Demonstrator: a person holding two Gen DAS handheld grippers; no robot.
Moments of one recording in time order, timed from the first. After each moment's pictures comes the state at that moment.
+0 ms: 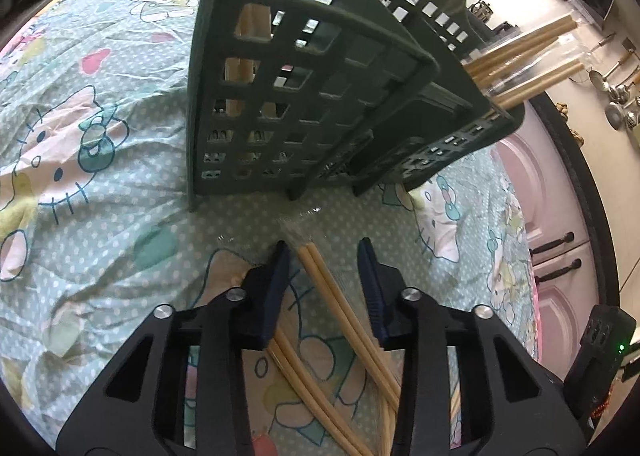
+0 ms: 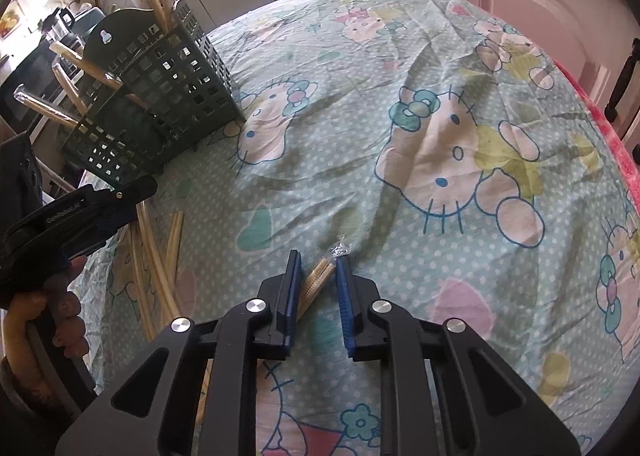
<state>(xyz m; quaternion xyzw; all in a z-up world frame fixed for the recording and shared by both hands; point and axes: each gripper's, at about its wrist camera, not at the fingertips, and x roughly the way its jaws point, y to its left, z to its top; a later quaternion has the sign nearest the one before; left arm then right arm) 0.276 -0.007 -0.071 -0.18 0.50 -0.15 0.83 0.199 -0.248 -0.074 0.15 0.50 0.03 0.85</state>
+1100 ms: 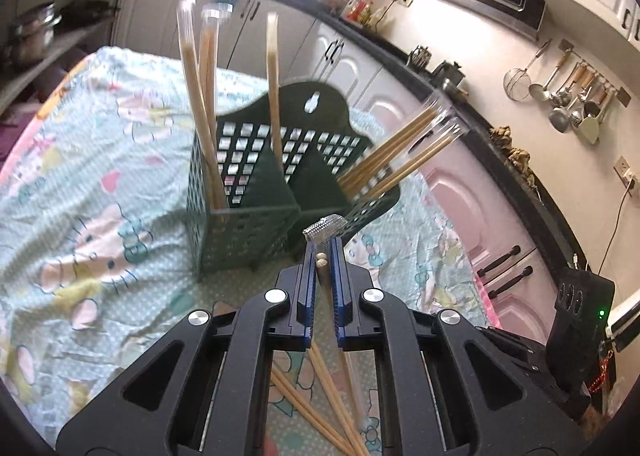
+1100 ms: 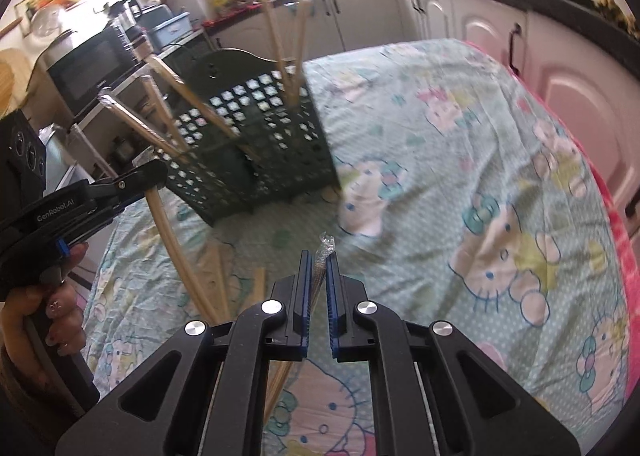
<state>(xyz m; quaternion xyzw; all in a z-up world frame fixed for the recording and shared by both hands) 0.235 0.019 0.035 -0.17 0.38 -0.21 0.89 0.200 -0.209 0.003 0.10 0.42 0.13 0.89</state>
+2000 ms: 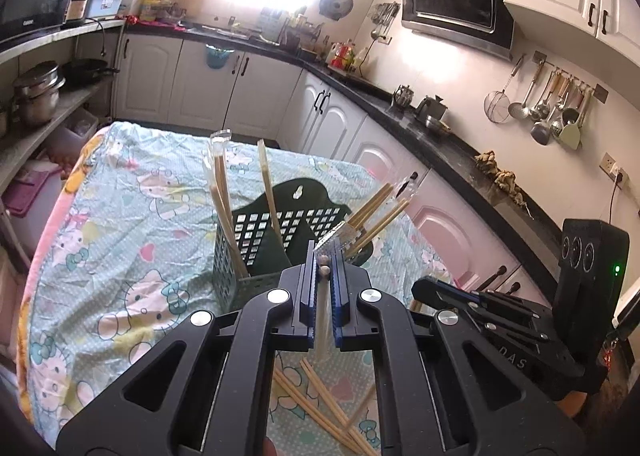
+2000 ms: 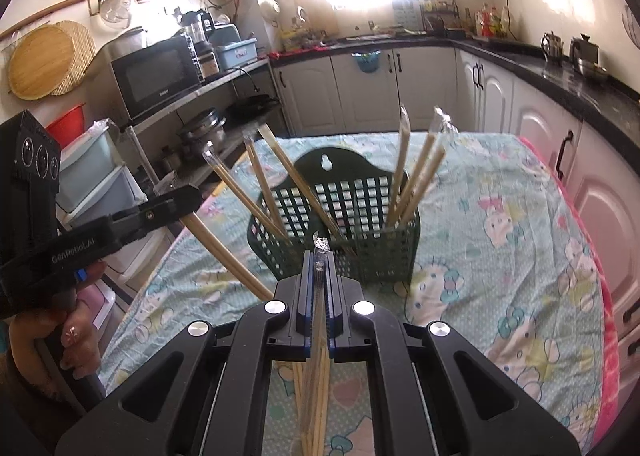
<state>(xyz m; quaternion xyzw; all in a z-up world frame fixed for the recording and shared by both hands) 0.203 0.038 0.103 -0.14 0.30 -0.21 0.92 0.206 -0.160 0.090 0.04 0.33 0.20 0.92</state>
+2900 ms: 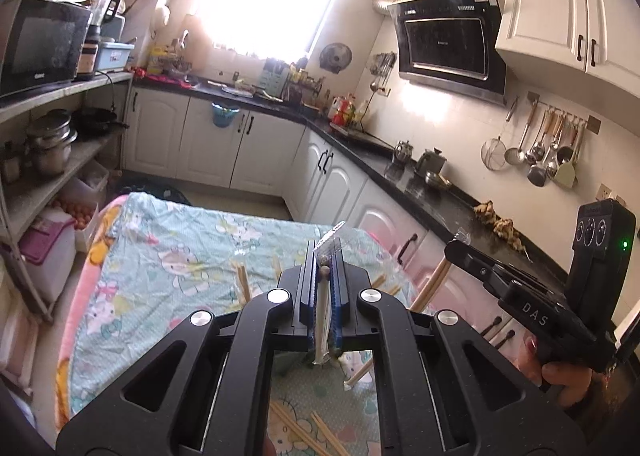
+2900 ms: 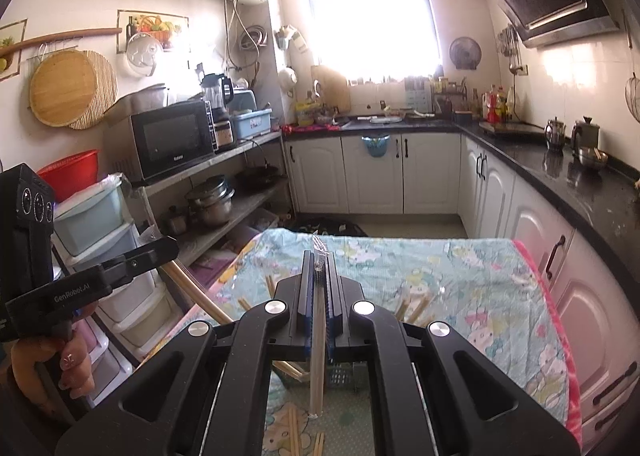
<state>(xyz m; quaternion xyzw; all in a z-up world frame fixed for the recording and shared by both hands) 0.201 0.068 0.181 -0.14 0.21 -0.19 0.95 0.223 -0.160 0.189 0.02 0.19 0.20 0.96</state>
